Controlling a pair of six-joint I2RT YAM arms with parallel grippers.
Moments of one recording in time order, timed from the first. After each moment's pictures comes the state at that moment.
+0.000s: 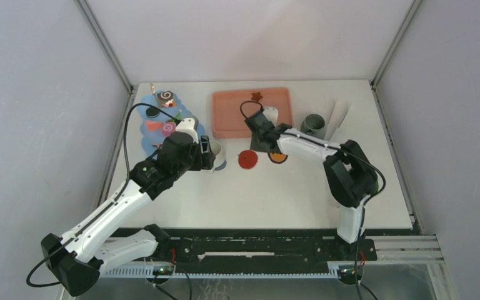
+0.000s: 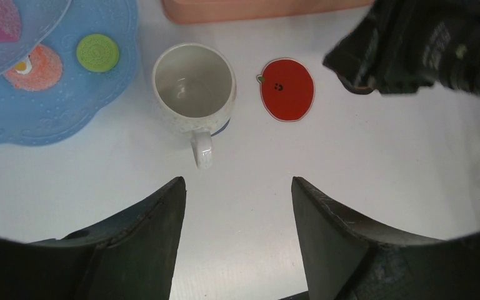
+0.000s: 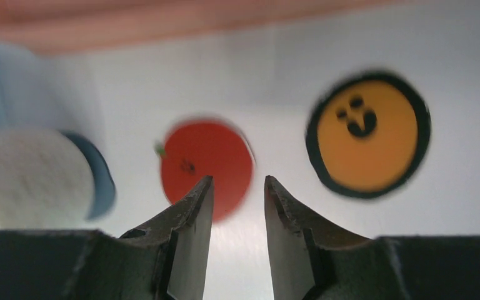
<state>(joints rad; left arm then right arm) -0.66 0.97 0.93 -0.57 -0.26 -0.46 0.71 1.83 1.30 -0.47 0.34 0.73</state>
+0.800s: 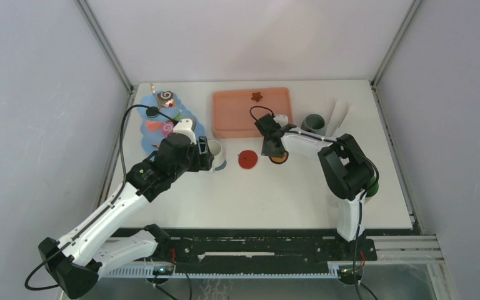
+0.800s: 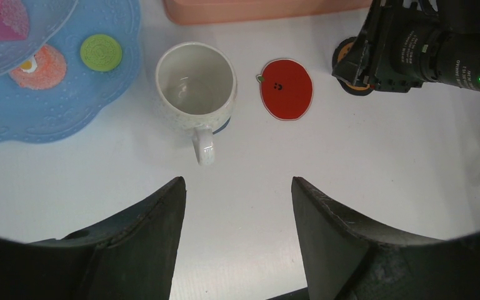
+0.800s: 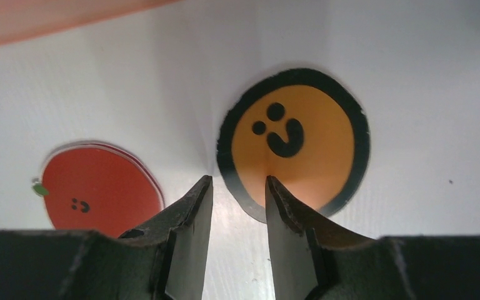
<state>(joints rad) -0.66 0.94 0.93 -0.59 -0.26 -0.46 0.60 1.96 1.32 -0.50 0.30 0.72</state>
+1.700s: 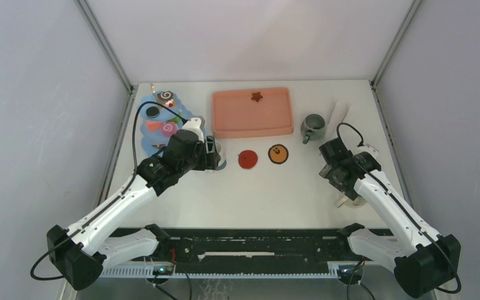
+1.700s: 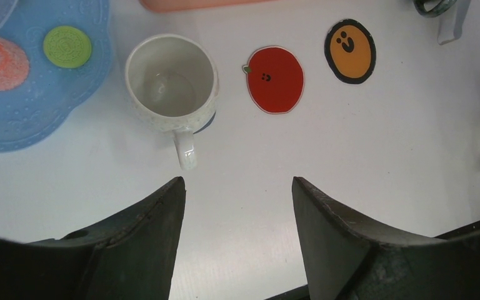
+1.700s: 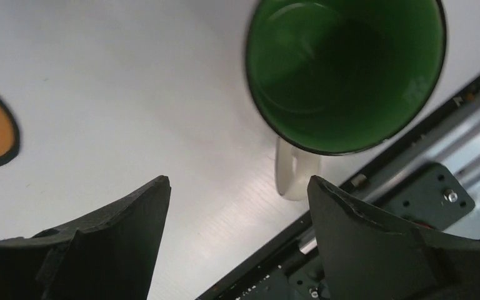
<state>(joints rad) -0.66 1.02 0.93 -0.54 -0.20 -0.46 0.40 1.03 0.91 -1.20 0.53 1.09</state>
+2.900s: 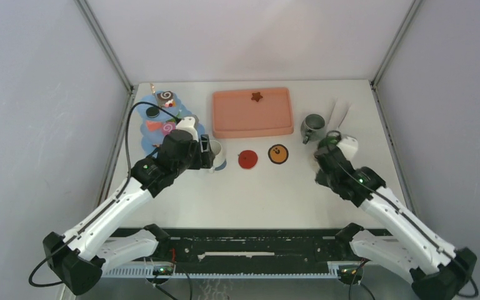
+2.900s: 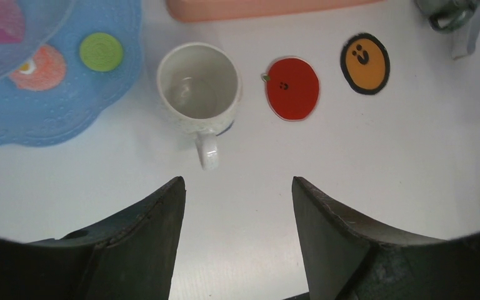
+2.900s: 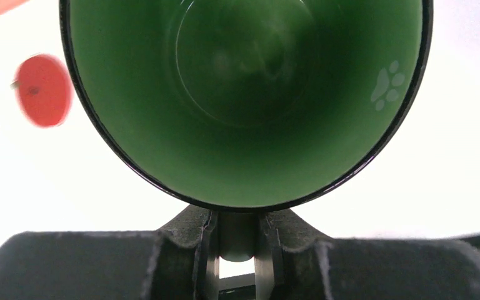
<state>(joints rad) -0.64 1.00 0.93 -0.57 -0.22 -0.44 0.55 0.82 0.78 -0.96 0.49 0.84</state>
